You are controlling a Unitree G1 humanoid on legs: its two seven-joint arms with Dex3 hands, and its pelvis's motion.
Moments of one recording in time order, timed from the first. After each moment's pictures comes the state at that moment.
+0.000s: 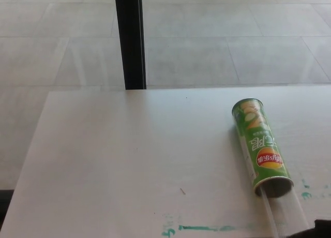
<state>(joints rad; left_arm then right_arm) 0.09 0.76 0.51 1.30 -0.17 -0.08 -0.29 0.62 -0.77 -0.22 -0.63 0.12 -0.23 0.40</state>
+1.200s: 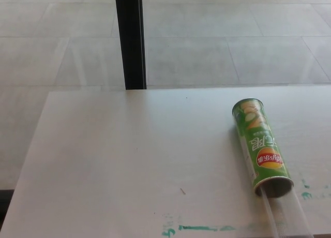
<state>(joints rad) 0.09 0.76 0.52 1.30 -0.17 -0.08 -0.29 0.50 -0.80 -0.11 -0.58 -0.38 -0.20 0.43</state>
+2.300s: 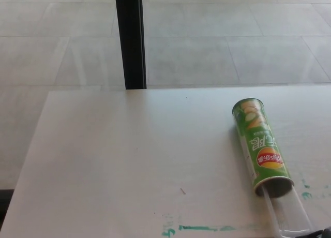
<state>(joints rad) 0.09 0.76 0.52 1.29 -0.18 -0.08 -0.29 0.27 -0.80 0.09 -0.40 -0.87 -0.05 0.39</state>
